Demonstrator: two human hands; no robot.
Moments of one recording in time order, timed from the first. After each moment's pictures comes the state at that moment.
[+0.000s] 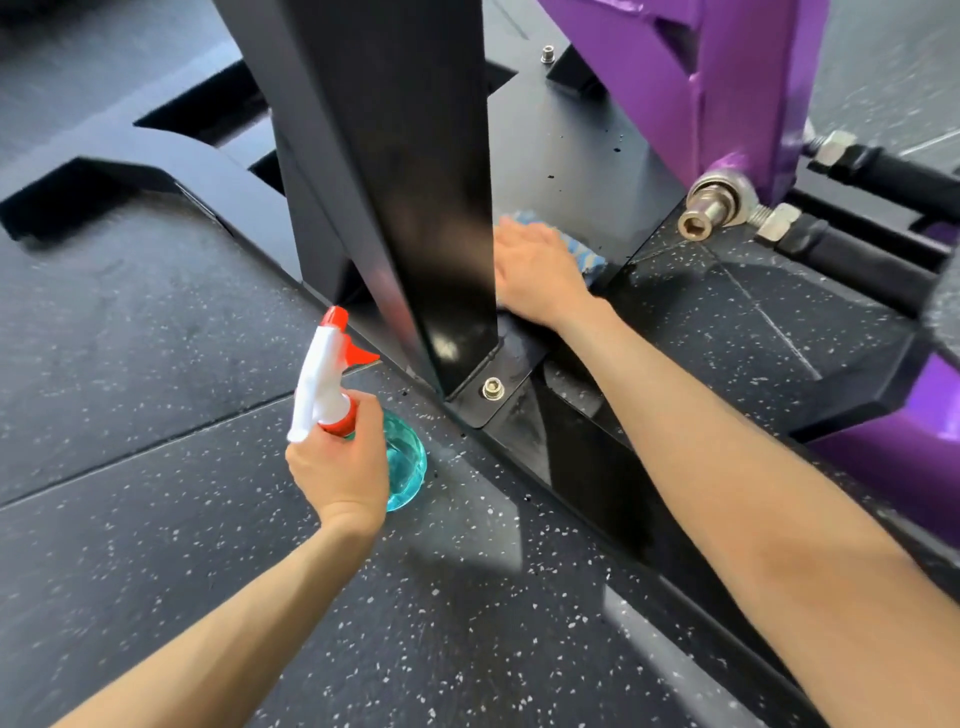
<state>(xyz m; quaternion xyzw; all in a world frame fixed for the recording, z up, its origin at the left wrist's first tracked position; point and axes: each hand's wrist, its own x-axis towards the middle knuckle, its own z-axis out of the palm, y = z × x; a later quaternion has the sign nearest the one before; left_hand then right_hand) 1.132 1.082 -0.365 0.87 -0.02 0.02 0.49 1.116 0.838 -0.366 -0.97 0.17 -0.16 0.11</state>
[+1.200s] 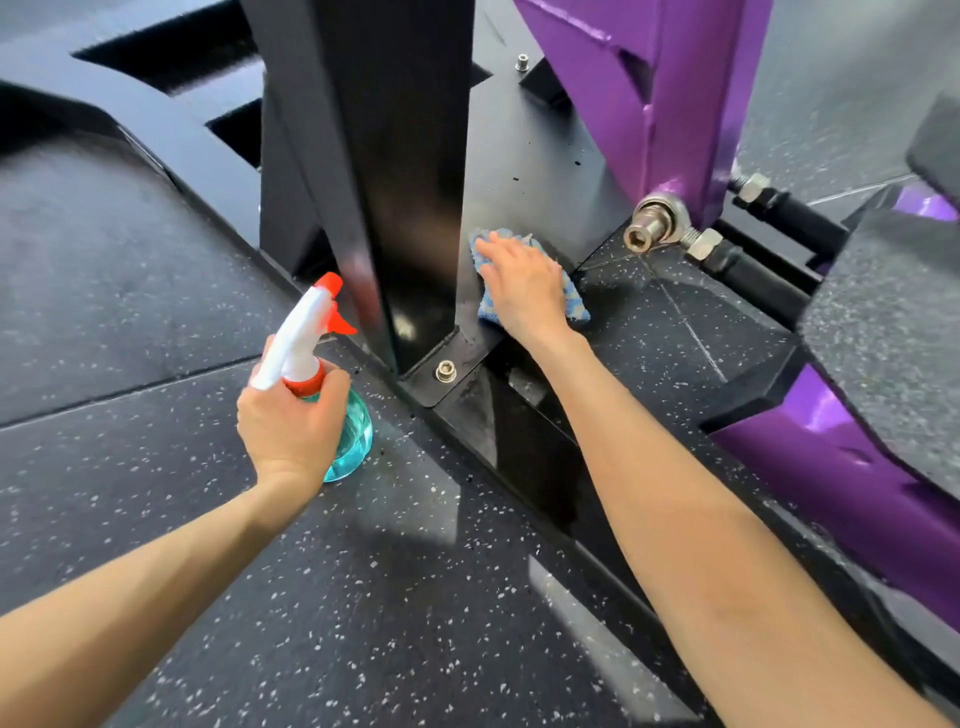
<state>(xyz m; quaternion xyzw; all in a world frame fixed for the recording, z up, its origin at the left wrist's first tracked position) 1.141 1.085 -0.363 0.89 -0.09 -0.01 0.45 1.083 0.849 -0.368 -0.93 0.34 -0.08 0.14</state>
